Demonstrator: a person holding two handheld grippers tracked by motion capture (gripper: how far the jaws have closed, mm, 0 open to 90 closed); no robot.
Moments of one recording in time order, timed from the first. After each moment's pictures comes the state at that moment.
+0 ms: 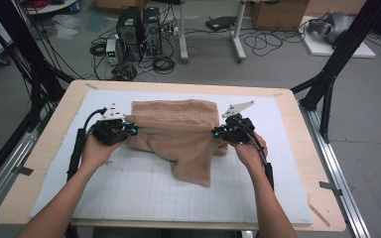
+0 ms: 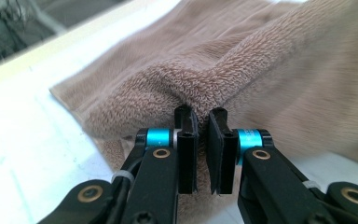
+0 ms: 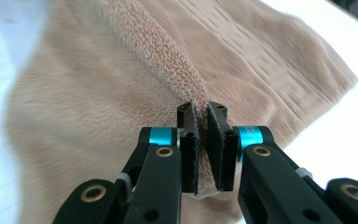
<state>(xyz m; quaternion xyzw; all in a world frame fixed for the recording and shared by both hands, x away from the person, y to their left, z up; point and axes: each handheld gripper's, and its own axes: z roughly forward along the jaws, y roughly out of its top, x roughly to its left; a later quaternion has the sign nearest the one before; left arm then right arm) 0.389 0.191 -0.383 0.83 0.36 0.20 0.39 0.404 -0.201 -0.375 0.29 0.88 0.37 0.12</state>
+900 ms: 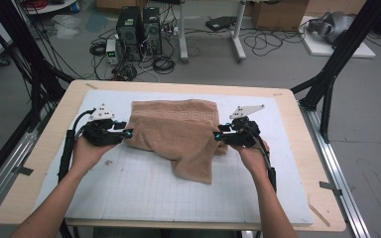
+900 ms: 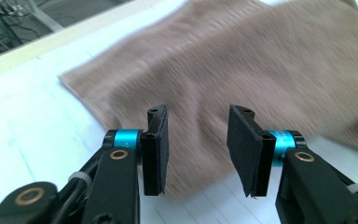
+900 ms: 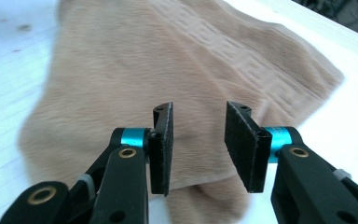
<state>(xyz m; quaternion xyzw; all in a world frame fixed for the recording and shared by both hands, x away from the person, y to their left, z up) 0.357 0.221 -0.377 0.82 0.35 0.19 0.42 0.380 -0.212 -0.371 0.29 0.85 0.42 0.12</state>
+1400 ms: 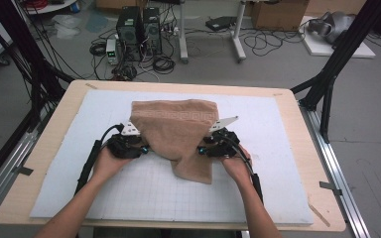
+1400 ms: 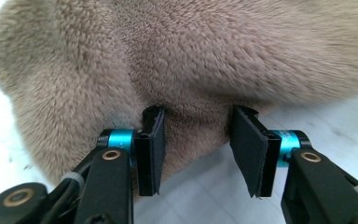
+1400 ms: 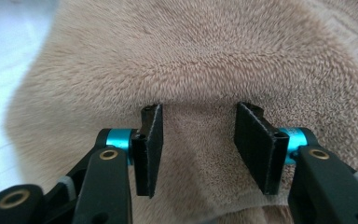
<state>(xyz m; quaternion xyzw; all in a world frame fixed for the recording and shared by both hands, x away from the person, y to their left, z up) 0.375 0.168 -0.434 0.85 0.35 0.20 0.34 0.388 -0.167 -0.423 0.28 0.88 0.38 0.09</state>
